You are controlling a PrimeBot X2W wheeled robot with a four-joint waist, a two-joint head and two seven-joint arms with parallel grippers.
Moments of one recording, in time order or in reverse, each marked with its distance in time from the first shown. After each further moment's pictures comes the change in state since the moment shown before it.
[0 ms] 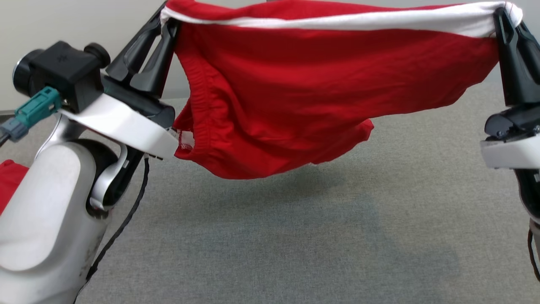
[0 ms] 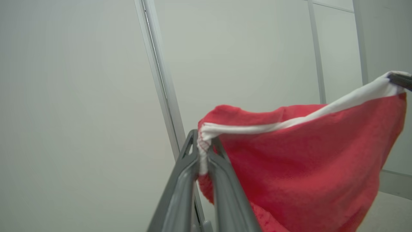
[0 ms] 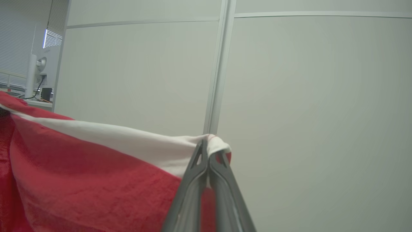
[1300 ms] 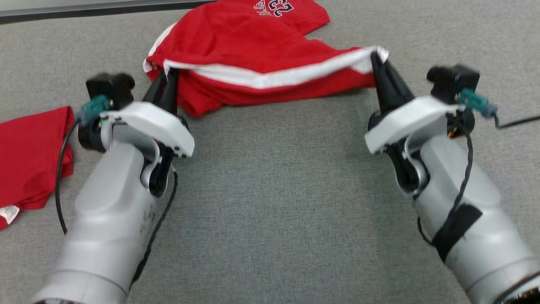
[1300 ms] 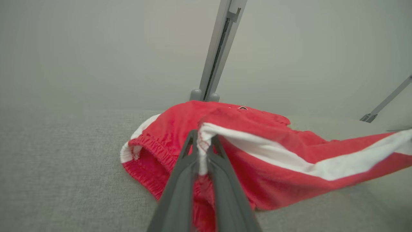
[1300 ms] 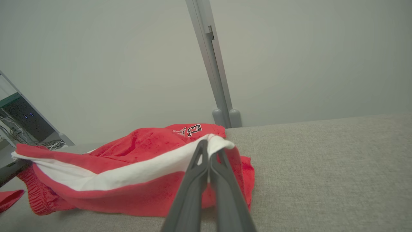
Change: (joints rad) left arm -0.218 -0.292 0.038 1.026 -0.071 -0.115 -0.324; right arm -0.405 0.260 0.342 1.027 0.236 0.000 -0.304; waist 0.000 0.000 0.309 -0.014
